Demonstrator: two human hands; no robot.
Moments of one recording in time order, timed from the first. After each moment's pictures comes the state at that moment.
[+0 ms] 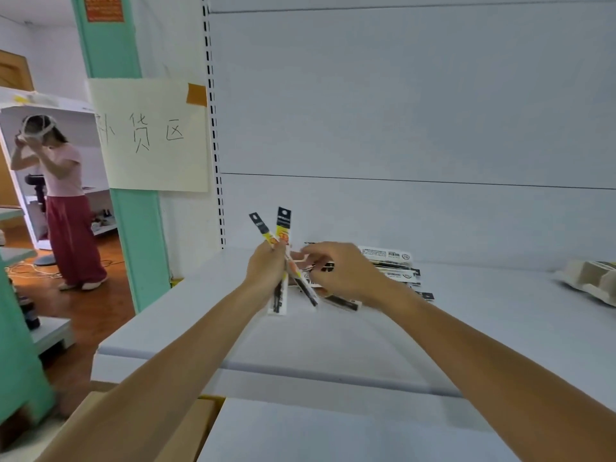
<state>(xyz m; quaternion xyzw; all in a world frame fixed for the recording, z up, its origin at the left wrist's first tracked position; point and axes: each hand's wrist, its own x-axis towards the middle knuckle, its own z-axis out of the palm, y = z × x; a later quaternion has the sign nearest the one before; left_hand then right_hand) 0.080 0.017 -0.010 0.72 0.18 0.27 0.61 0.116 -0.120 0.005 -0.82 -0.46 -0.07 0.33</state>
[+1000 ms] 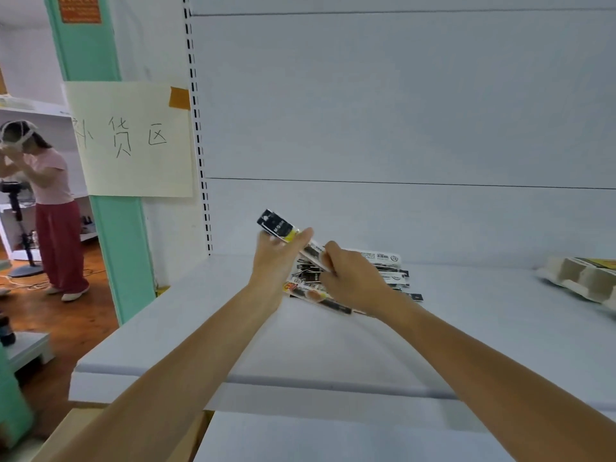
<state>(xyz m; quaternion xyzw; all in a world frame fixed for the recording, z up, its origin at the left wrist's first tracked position) 0.068 -0.016 0.011 0.63 0.10 0.28 0.72 0.124 -0.135 0.001 -0.88 -0.39 -0.14 0.25</state>
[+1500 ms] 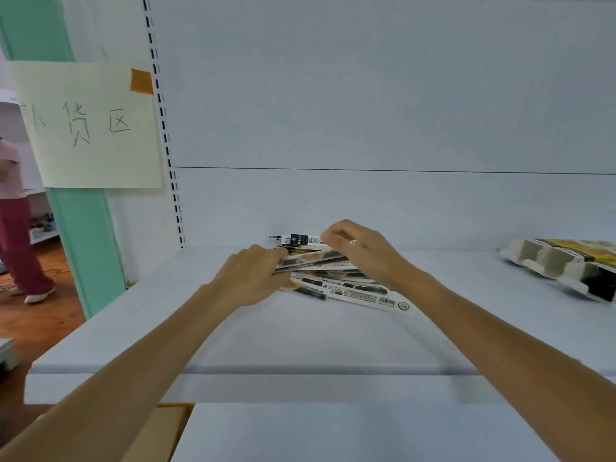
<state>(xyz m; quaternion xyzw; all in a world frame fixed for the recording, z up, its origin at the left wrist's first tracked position) 0.068 -0.004 -0.002 0.98 -0.01 0.19 0.05 0.130 -0.194 0.013 -0.82 -0.36 -0.04 0.44</state>
